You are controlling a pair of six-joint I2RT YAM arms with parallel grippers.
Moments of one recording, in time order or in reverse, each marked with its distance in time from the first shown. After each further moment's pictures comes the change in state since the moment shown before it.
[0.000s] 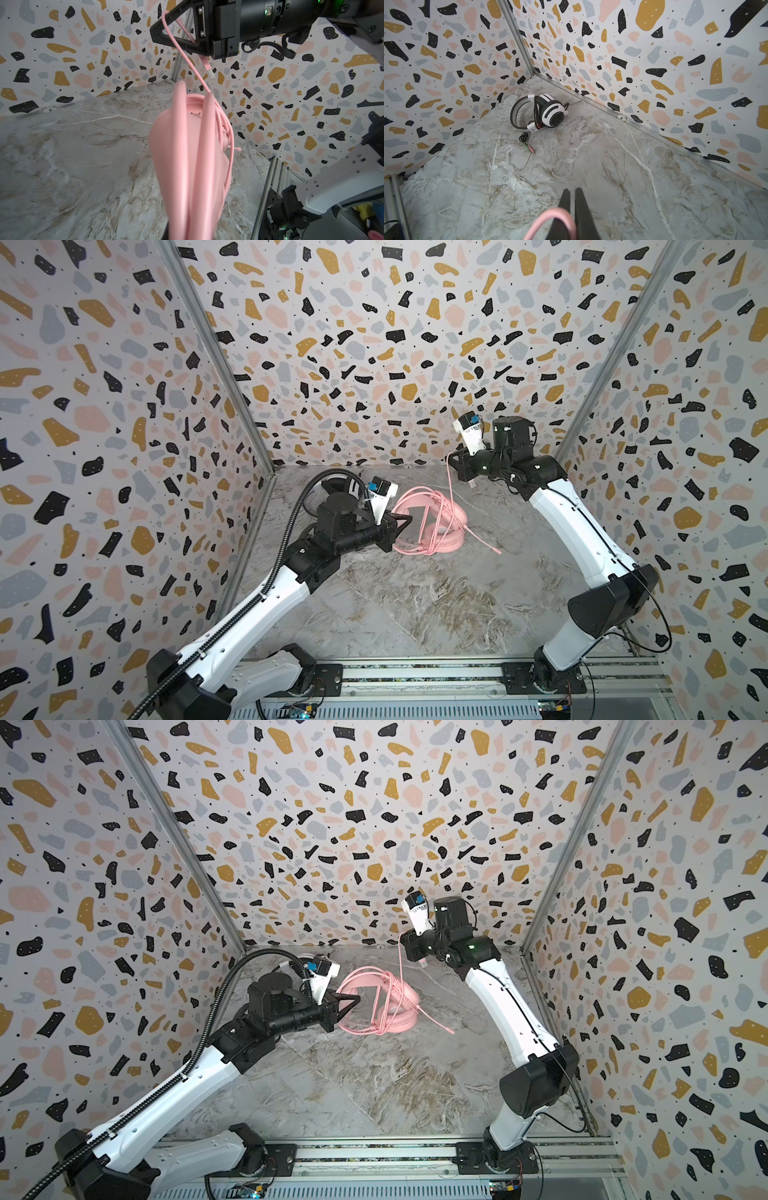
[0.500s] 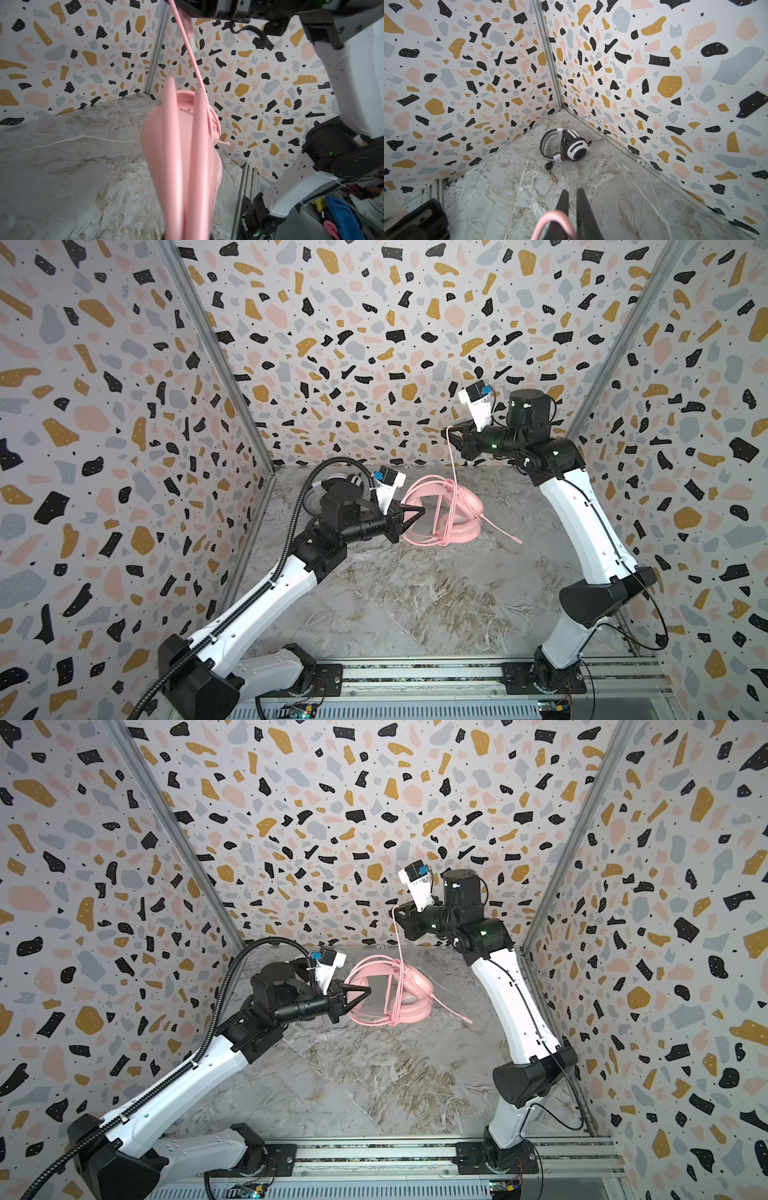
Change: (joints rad) left arm -0.002 0.069 0.051 0.130 0.158 -0.074; right arm -0.002 0.095 0.313 -0.057 -0.178 0.009
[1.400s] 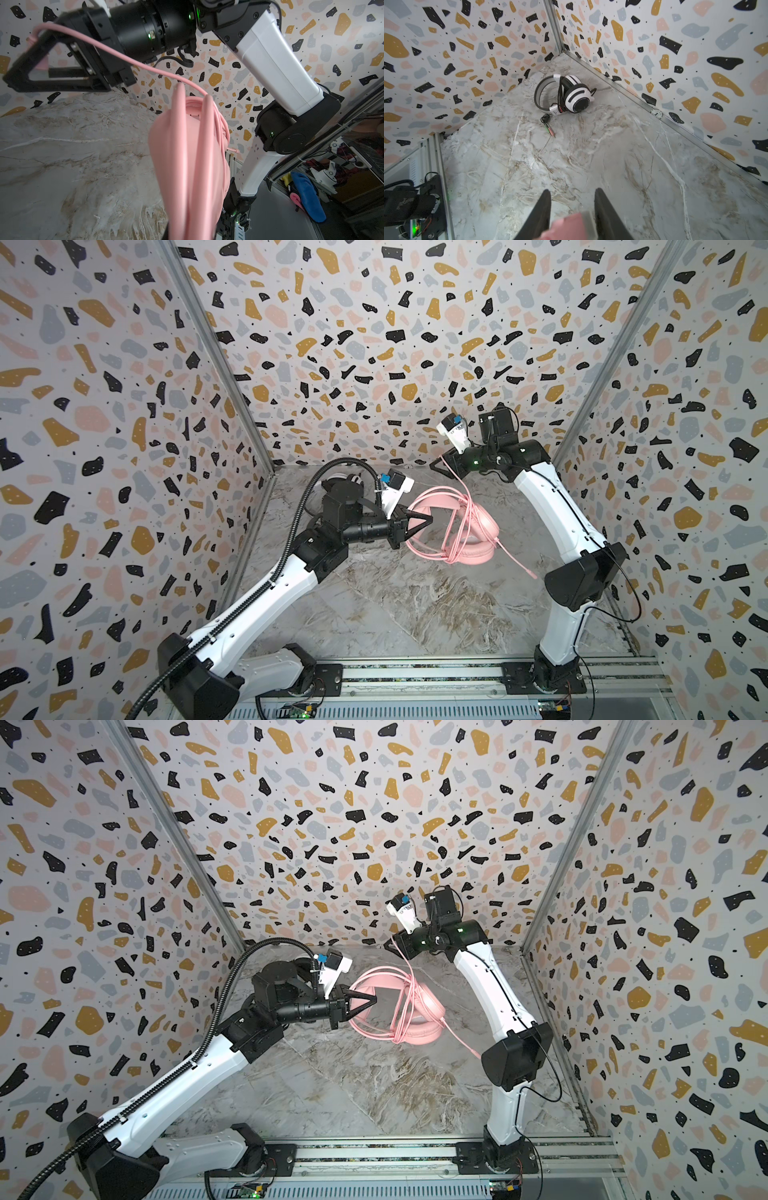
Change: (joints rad) left arm -0.017 0.004 0.023 0.005 0.113 -0.018; right arm 0.002 0.106 -0.100 -0.159 -0.021 -0.158
